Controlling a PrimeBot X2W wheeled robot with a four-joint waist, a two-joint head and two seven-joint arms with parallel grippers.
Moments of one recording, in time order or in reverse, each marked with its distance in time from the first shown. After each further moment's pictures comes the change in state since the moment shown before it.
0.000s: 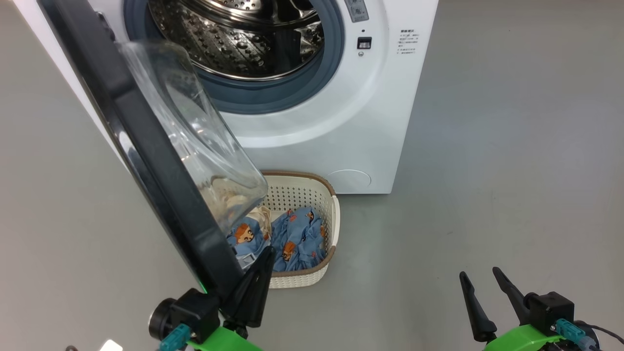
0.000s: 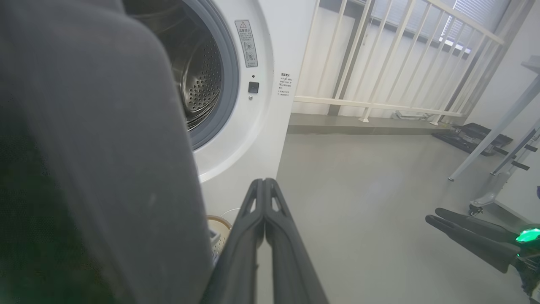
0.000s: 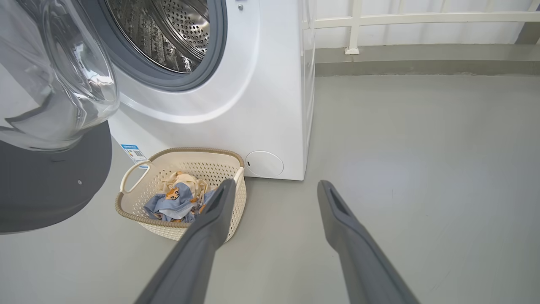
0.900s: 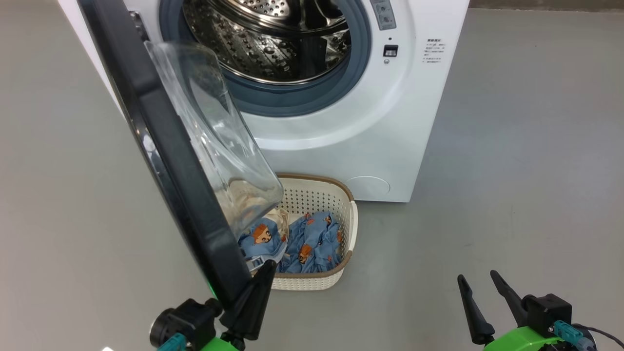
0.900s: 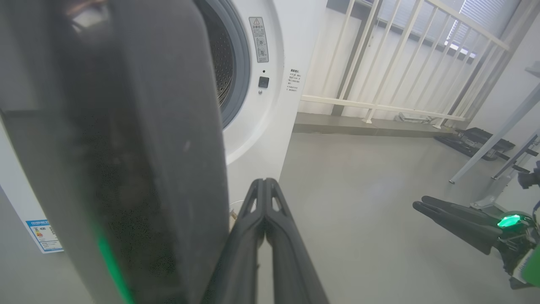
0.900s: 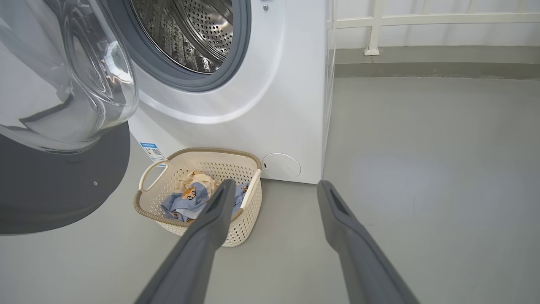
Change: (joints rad) left arm 0.042 -0.044 0.083 0.048 0.045 -0.009 0.000; right arm 0.000 0.002 0.006 0.017 0.010 0.000 0.000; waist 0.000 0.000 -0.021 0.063
